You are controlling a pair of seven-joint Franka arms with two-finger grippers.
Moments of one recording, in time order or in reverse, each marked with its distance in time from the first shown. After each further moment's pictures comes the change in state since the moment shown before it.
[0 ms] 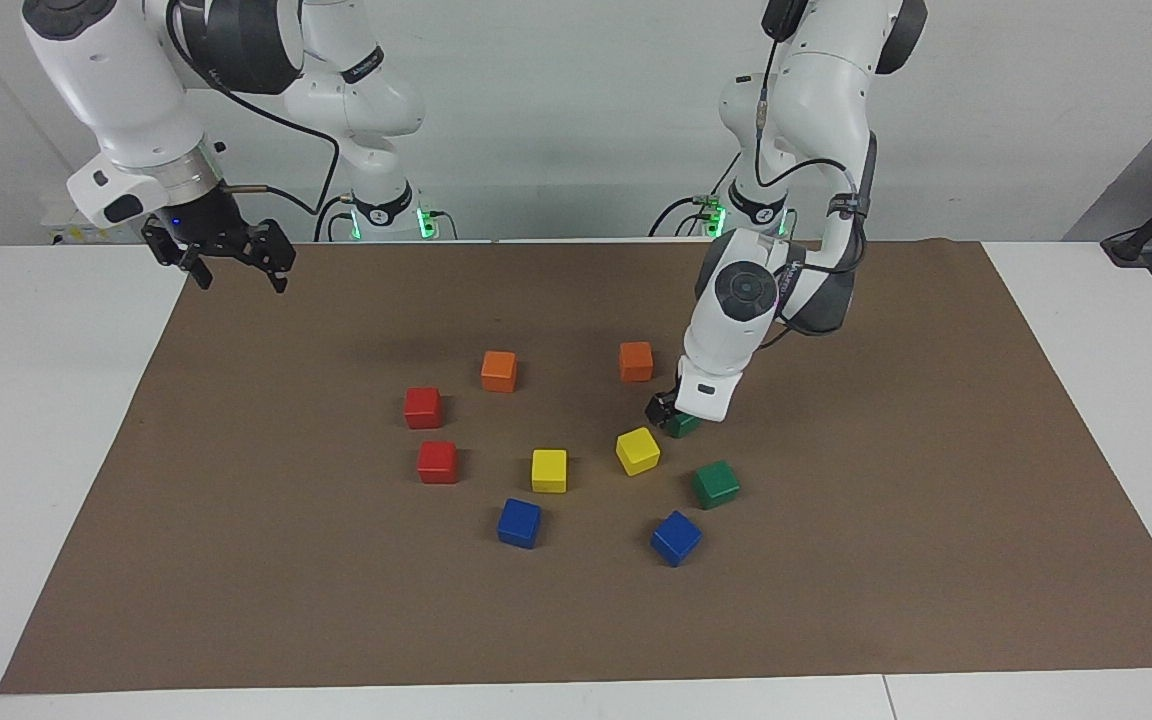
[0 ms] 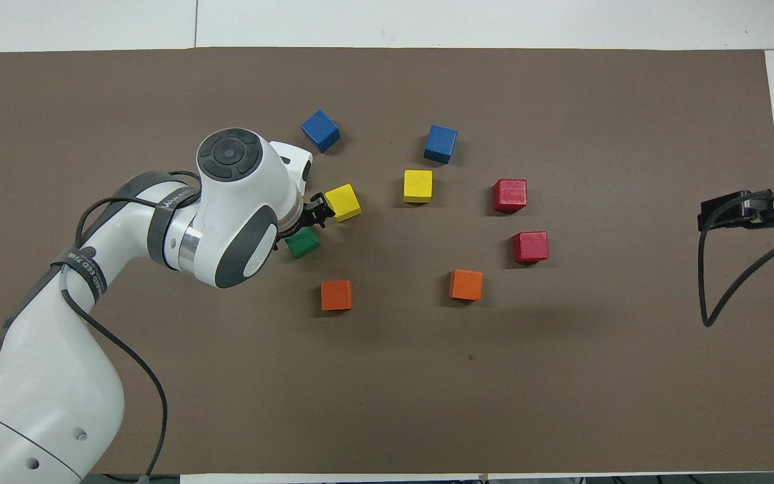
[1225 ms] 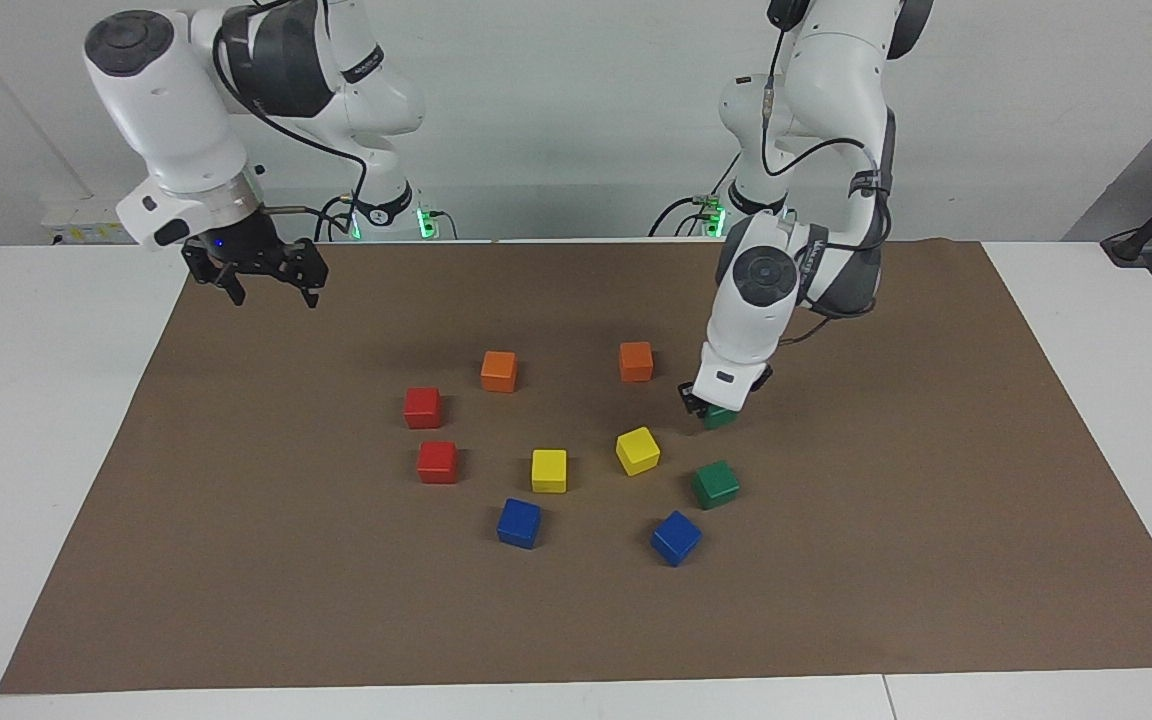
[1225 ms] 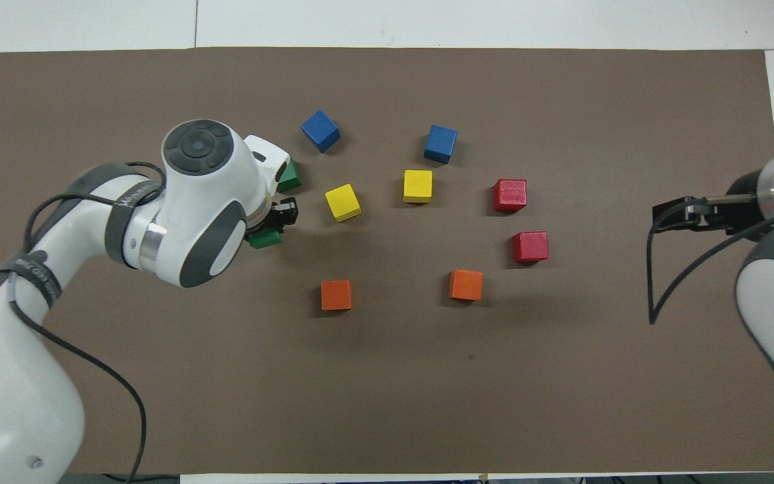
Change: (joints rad) left arm 0.081 -0.096 0.011 -0.012 0.074 -0.116 0.256; right arm 0.094 0.000 0.005 -0.119 0.002 0.145 0.085
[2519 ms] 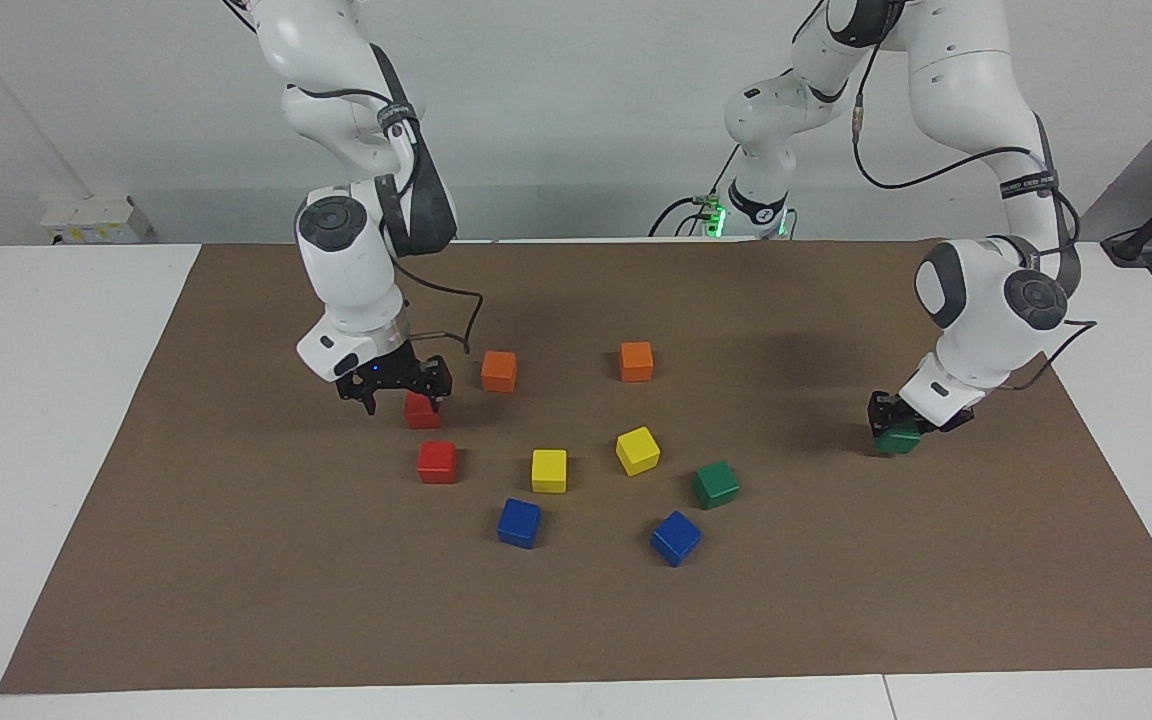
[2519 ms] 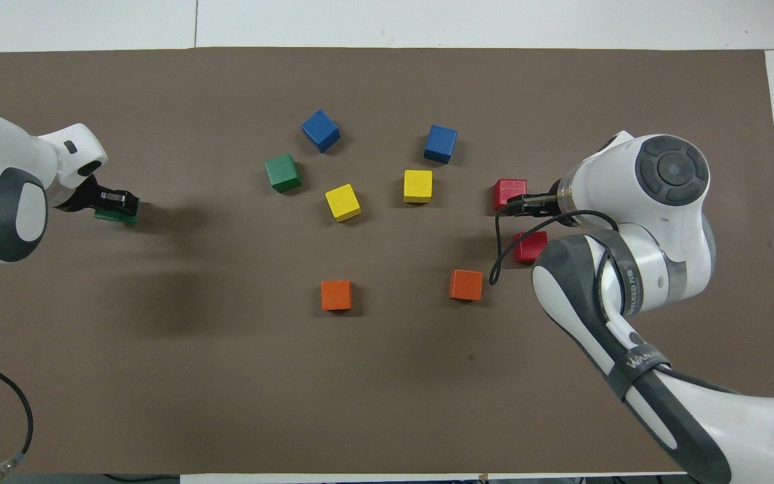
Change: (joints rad) left arm 0.414 0.055 0.007 -0.022 0.000 0.163 0.806; right arm 0.167 0.270 0.004 -0.141 0.000 0.500 0.122
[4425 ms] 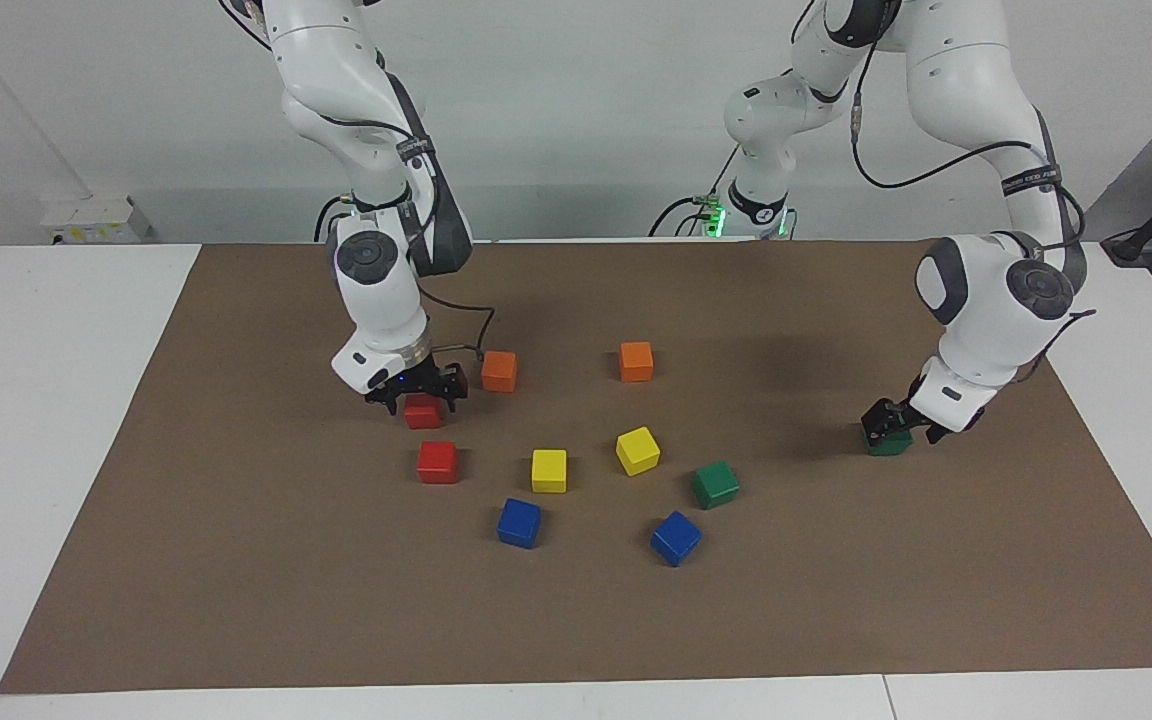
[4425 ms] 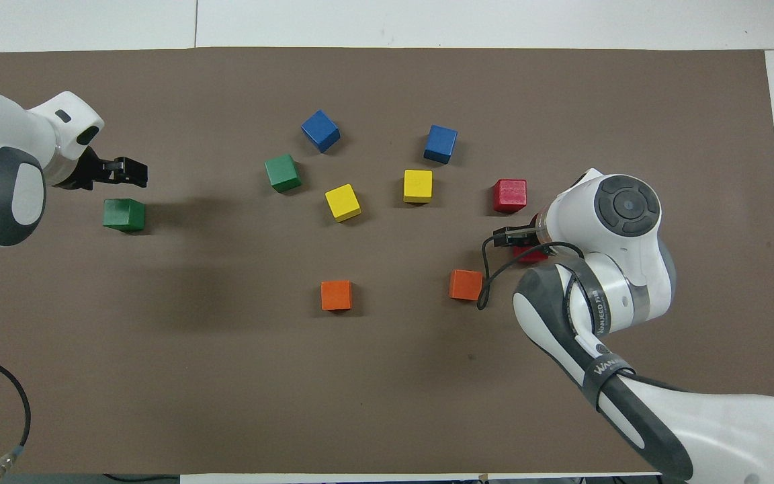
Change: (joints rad) left arm -0.056 0.005 -0.015 0.124 0.000 -0.051 -0.269; right arm 0.034 0.014 -0.008 -0.128 0.000 0.074 0.004
